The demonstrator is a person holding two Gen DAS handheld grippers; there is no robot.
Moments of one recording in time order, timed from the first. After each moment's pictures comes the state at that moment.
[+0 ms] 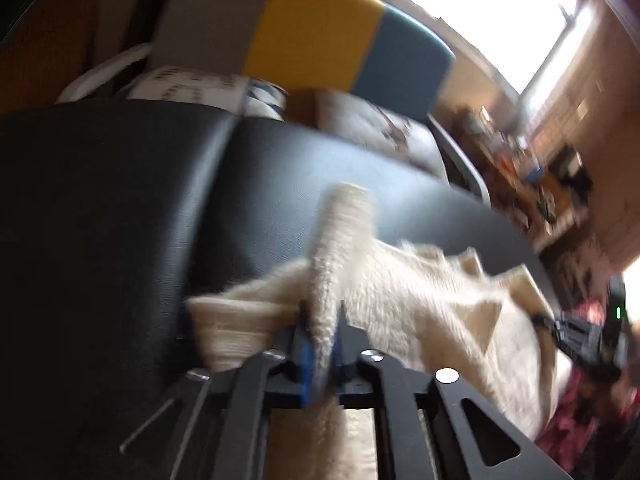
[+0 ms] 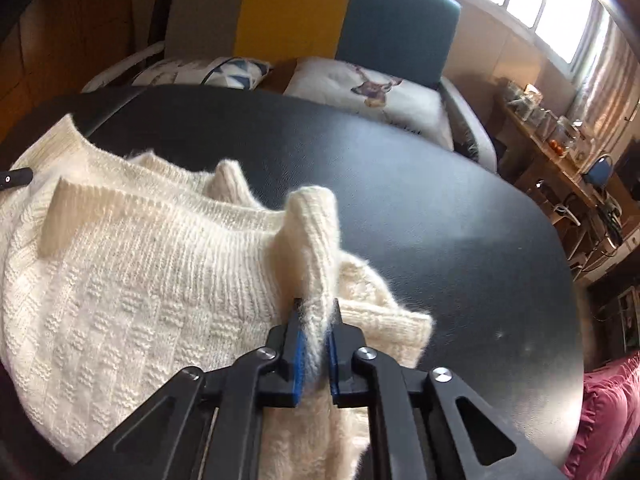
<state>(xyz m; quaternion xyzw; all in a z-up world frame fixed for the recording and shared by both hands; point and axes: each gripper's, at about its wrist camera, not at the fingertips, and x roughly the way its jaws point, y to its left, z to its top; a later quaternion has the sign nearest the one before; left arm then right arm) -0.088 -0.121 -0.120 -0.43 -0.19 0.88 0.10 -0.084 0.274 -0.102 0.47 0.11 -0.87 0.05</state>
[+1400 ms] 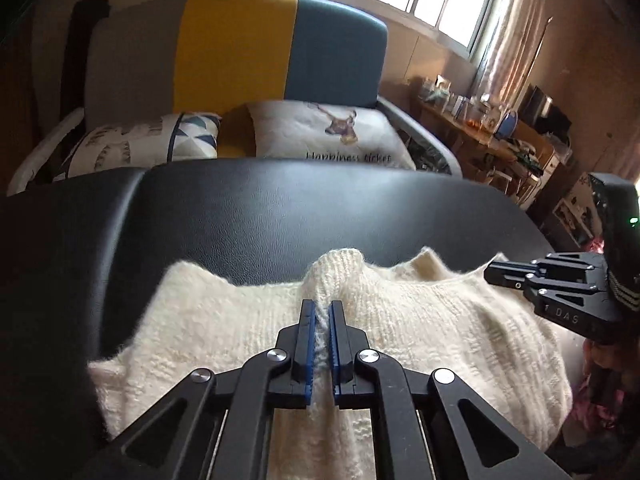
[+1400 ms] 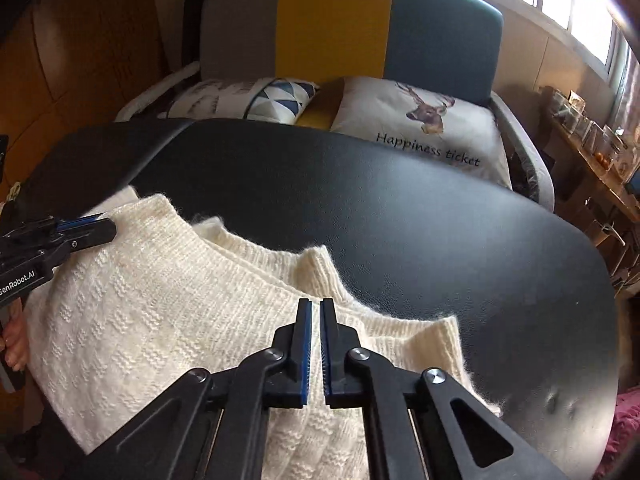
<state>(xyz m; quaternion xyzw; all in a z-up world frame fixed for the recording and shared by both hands) -0.137 -0.008 -0.098 -0.43 -0.05 0.88 0.17 -0.151 0.212 -0.077 0.48 0.08 -0.87 0.13</state>
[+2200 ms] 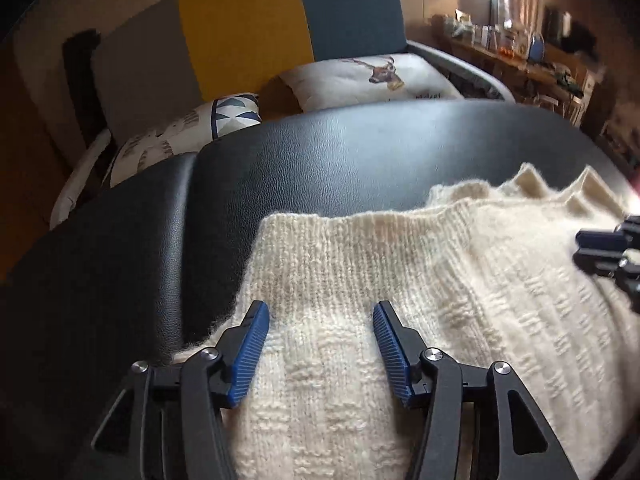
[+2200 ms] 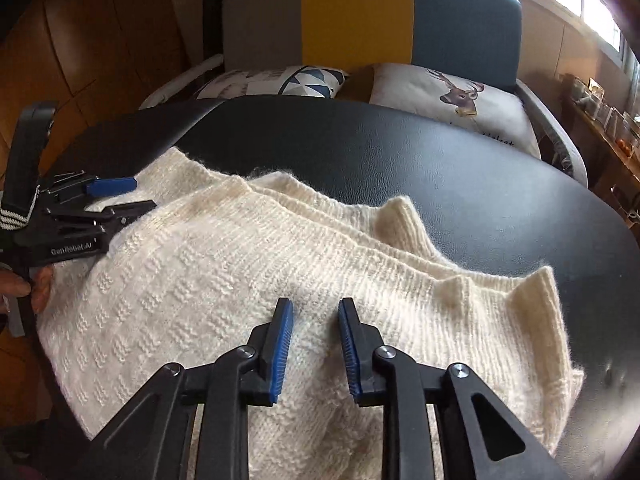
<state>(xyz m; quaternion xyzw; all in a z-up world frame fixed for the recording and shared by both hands) -0.150 -0.039 -0.136 -0.45 0.11 0.88 0.09 -0.122 0.189 -0.118 0.47 0.05 -0.86 0.18</state>
